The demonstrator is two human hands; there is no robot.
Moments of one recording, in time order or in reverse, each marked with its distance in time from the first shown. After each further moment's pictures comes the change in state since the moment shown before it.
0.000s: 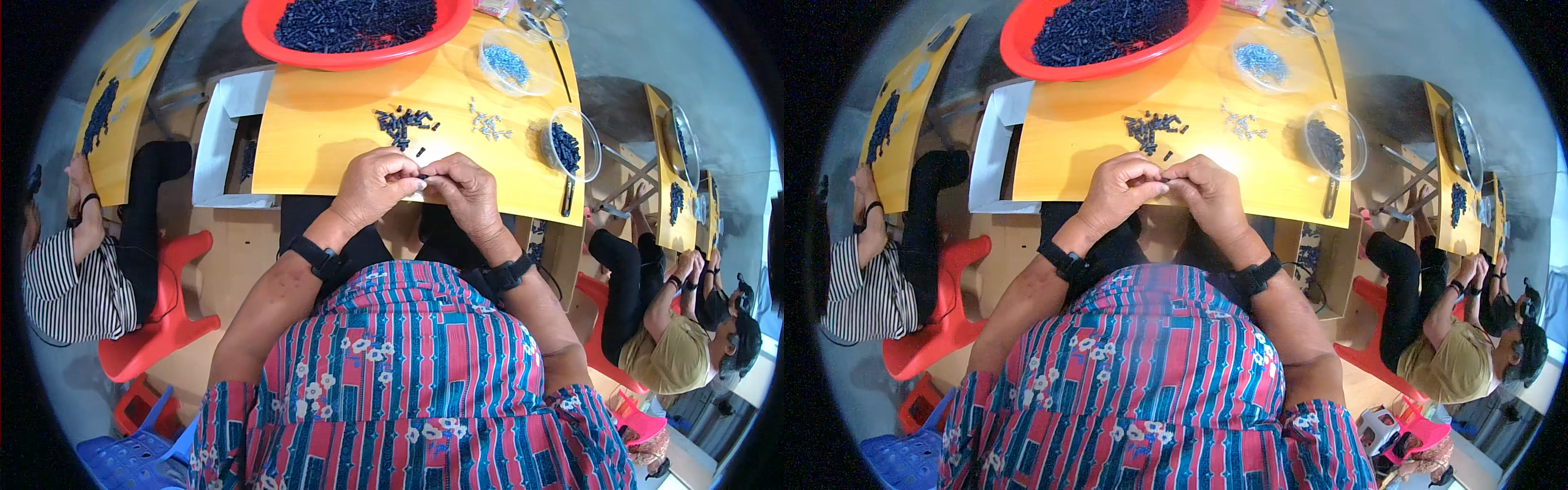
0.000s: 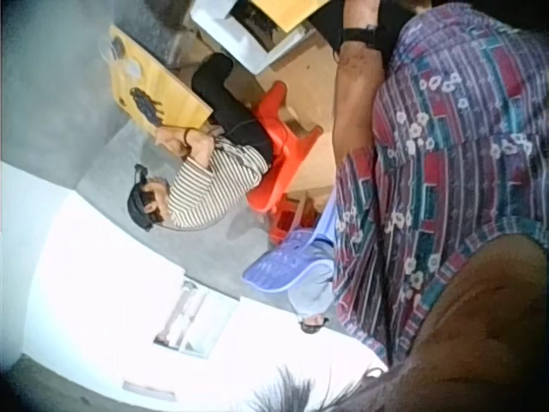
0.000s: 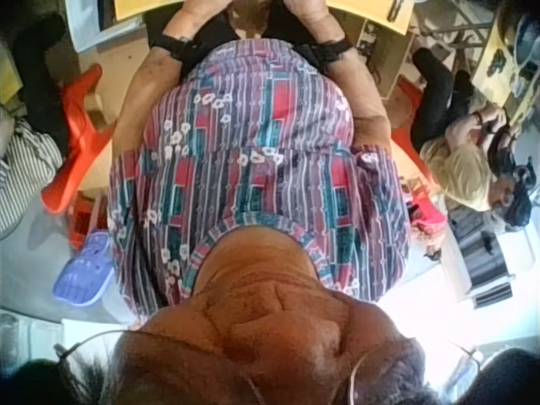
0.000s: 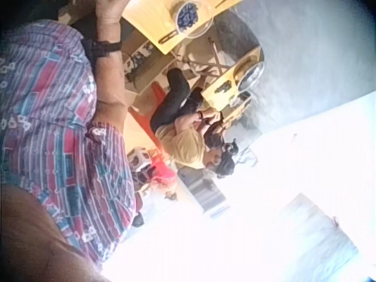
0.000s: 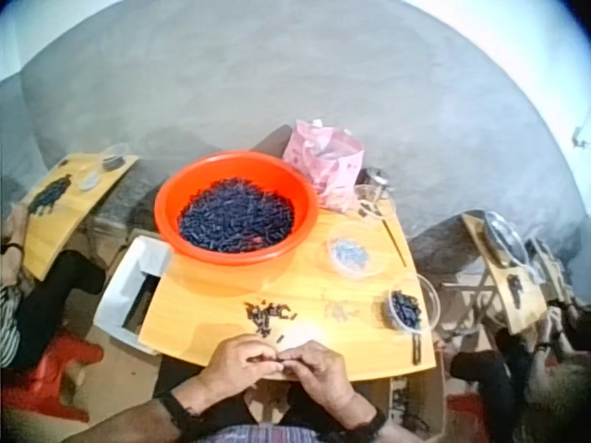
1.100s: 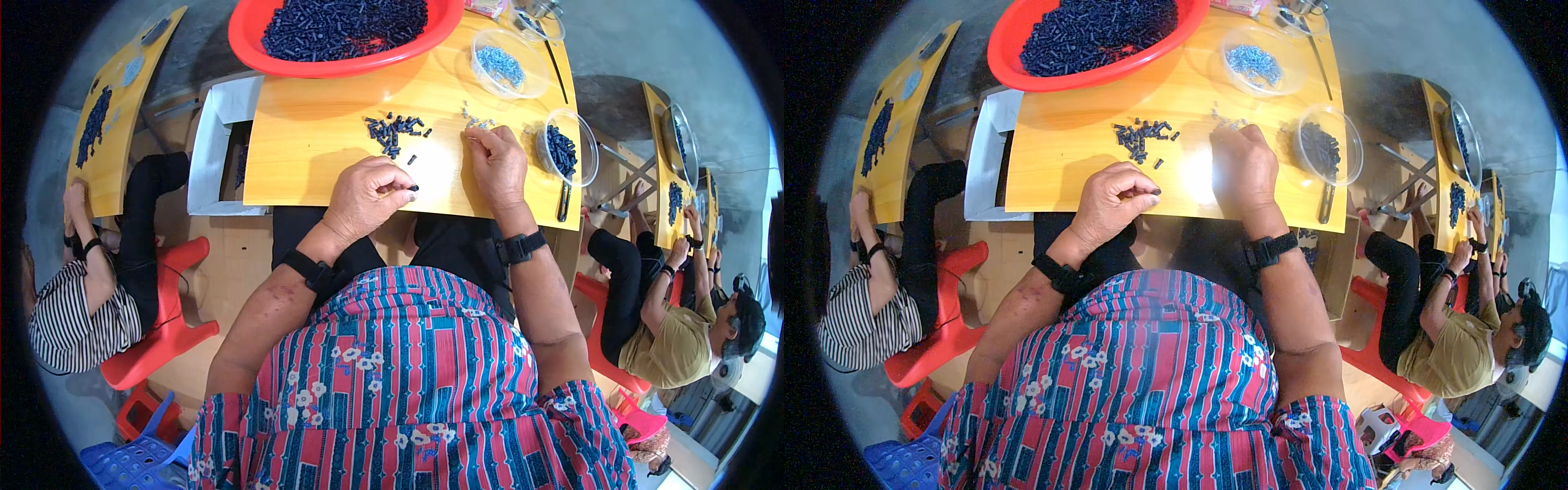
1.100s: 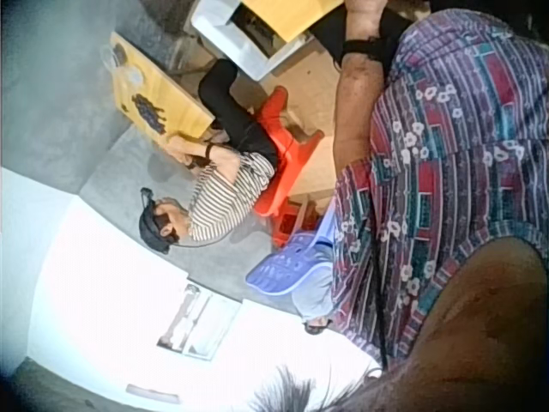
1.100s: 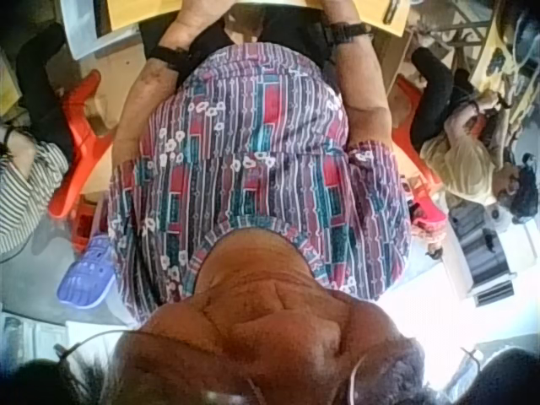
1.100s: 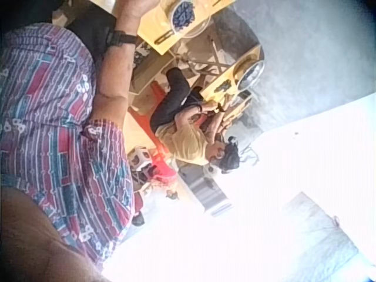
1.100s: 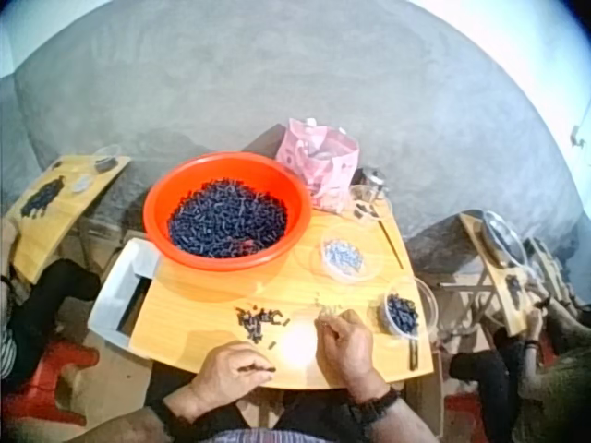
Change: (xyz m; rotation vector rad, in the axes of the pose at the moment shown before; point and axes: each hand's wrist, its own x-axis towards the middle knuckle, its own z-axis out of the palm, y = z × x) left_hand -0.001 0.007 0.002 0.073 -0.017 0.048; right_hand 0.037 0.010 -0.050 -0.716 0.236 -0.084
